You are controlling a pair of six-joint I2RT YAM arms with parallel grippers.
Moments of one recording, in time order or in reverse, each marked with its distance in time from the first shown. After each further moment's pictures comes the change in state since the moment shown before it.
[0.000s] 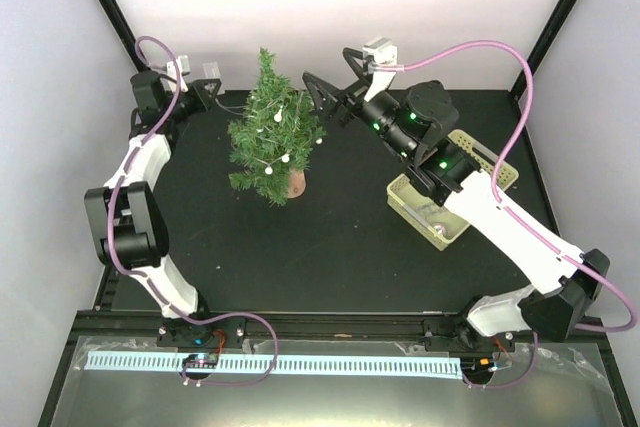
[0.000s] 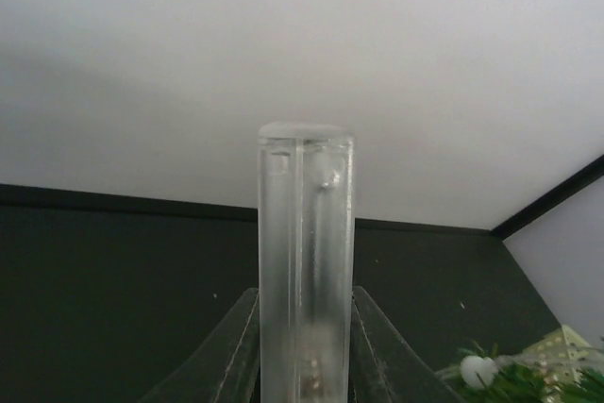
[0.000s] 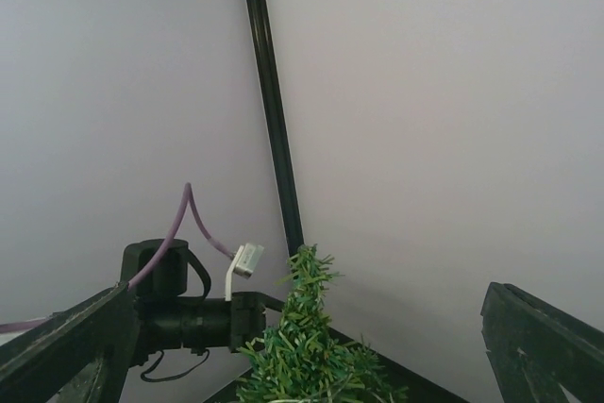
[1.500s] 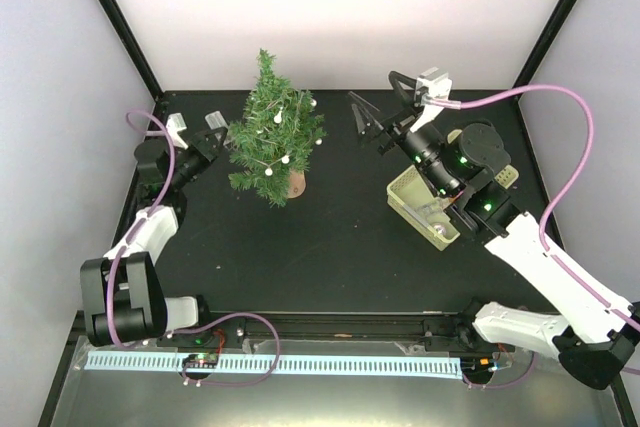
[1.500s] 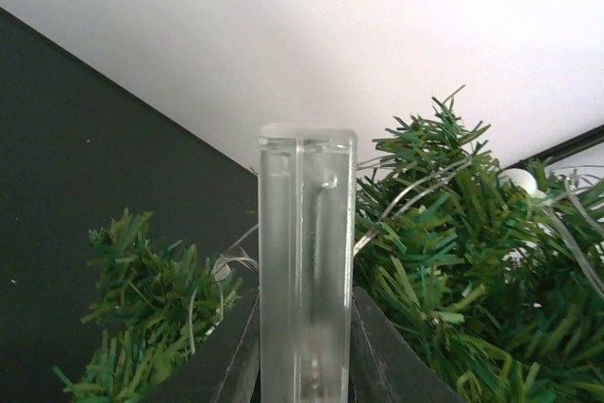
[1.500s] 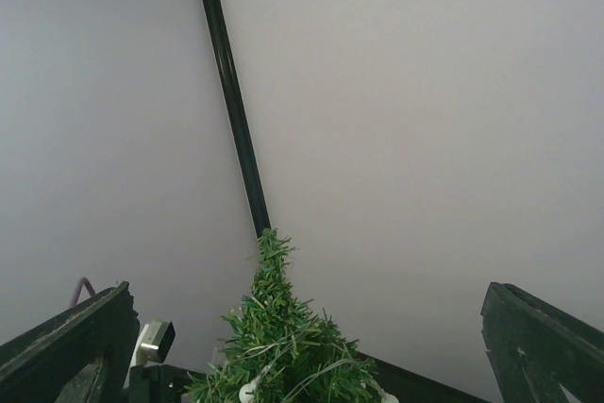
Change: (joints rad) left arm 0.000 -0.469 -0.694 0.380 0.048 -0.511; right arm 0.000 -0.319 -0.262 -0.009 0.111 0.031
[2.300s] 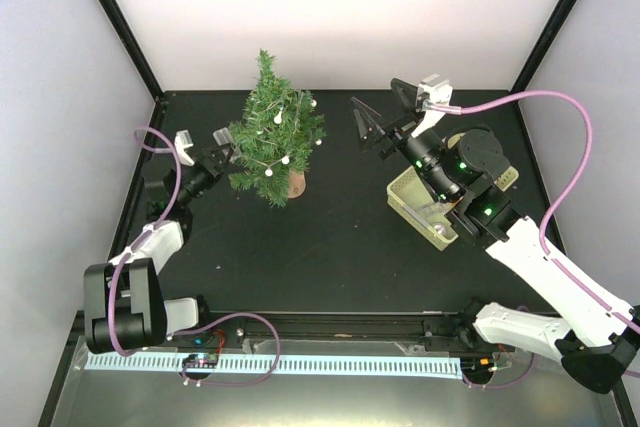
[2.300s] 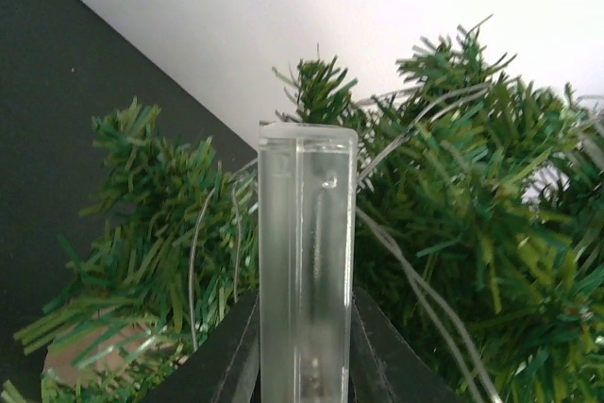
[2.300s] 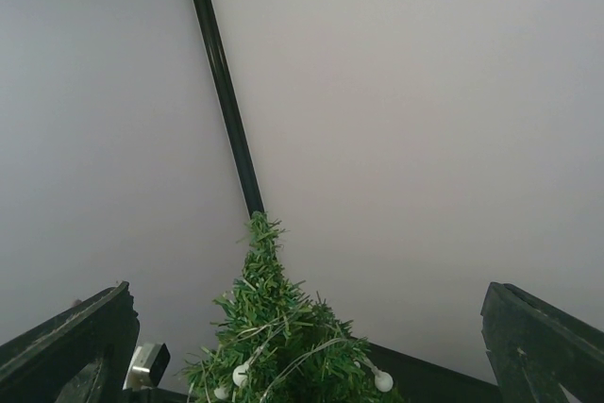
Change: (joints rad) left arm -0.022 -0.050 -0.161 0.130 0.027 -0.114; right arm 0.000 -0.030 -0.049 0.000 0.017 0.020
